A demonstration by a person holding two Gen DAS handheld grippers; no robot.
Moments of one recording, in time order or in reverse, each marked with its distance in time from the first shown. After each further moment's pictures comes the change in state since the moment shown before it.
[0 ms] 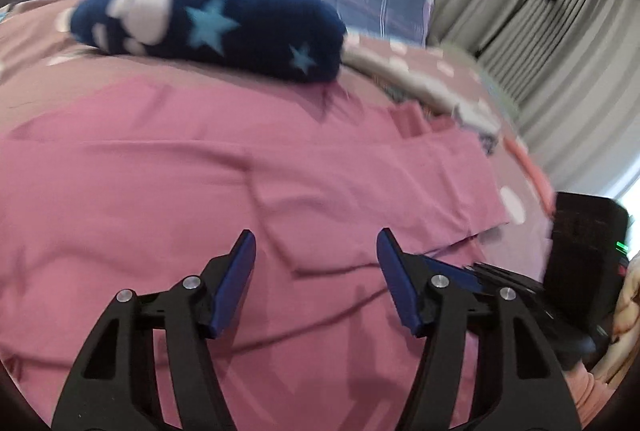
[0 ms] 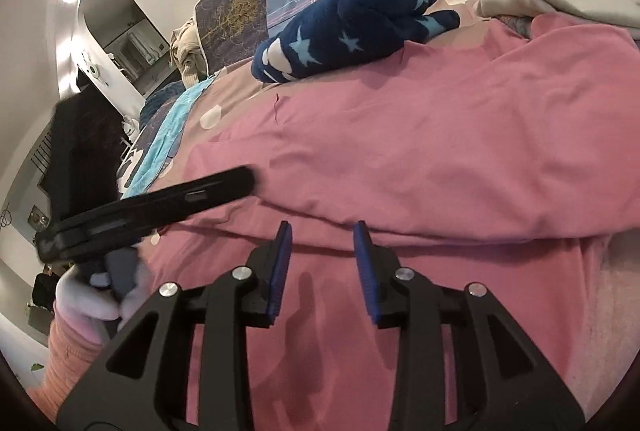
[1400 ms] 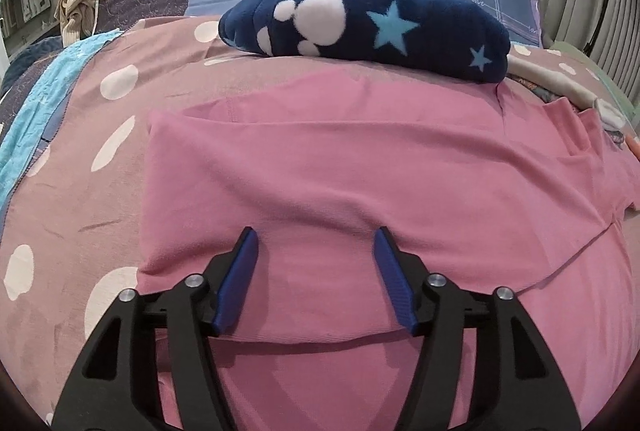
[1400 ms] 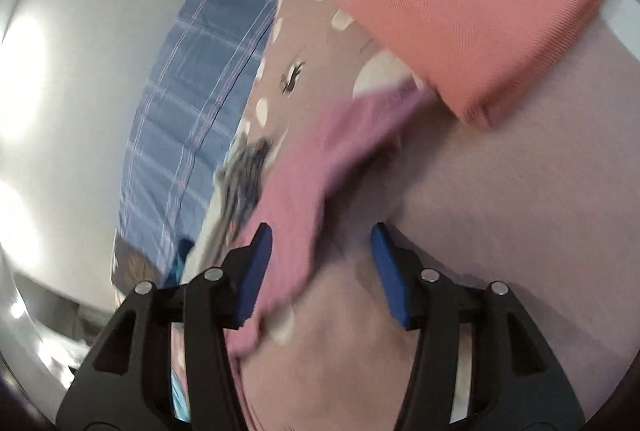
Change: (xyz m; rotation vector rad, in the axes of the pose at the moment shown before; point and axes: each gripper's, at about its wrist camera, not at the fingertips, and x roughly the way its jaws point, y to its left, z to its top) left arm -0.039 0.069 -0.033 -0.022 -0.097 0.512; right arm -0.254 -0.303 -0.011 0.919 -0.493 -0.247
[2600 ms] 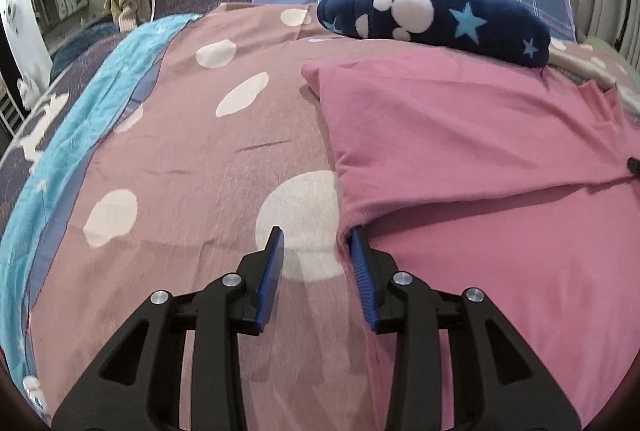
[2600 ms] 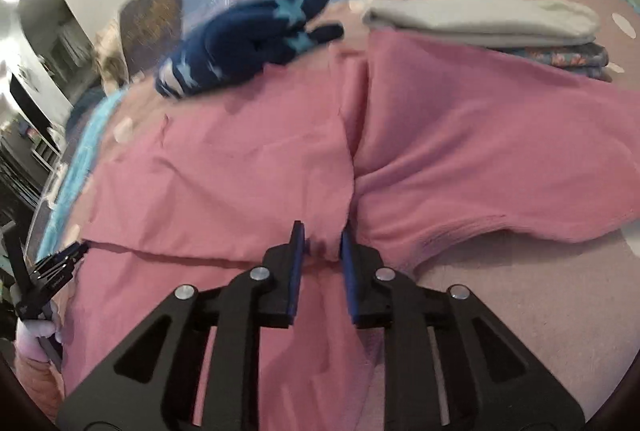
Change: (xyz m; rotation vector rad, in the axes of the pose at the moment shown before) left arm -0.066 0.080 -0.048 -0.042 0.023 0.154; right arm 0.108 0.168 -0.261 -0.928 0.319 0.015
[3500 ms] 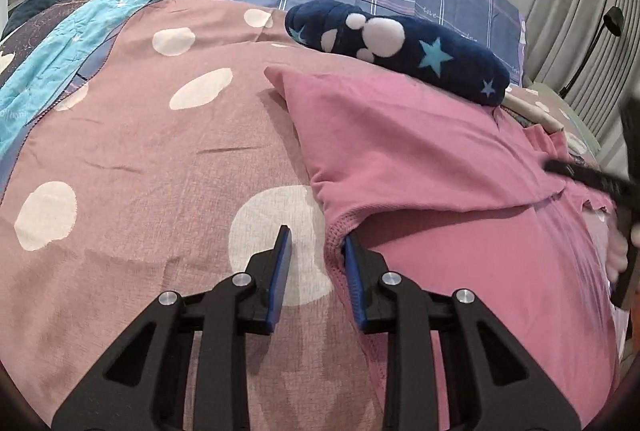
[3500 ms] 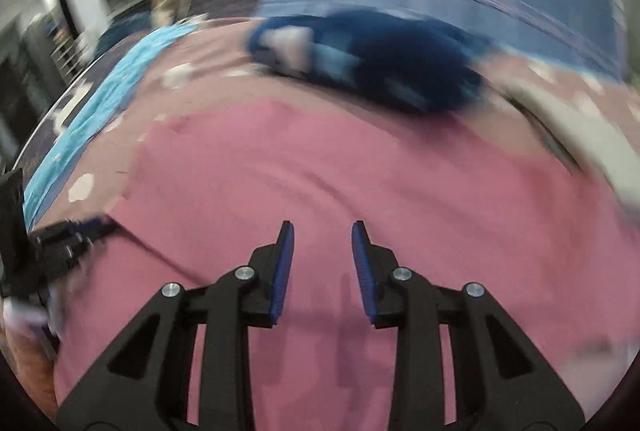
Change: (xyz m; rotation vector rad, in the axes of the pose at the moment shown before) left arm 0.025 0.030 -0.003 -0.082 -0.057 -0.321; right arm 0.037 0.129 0.019 -0.253 0.091 -0.063
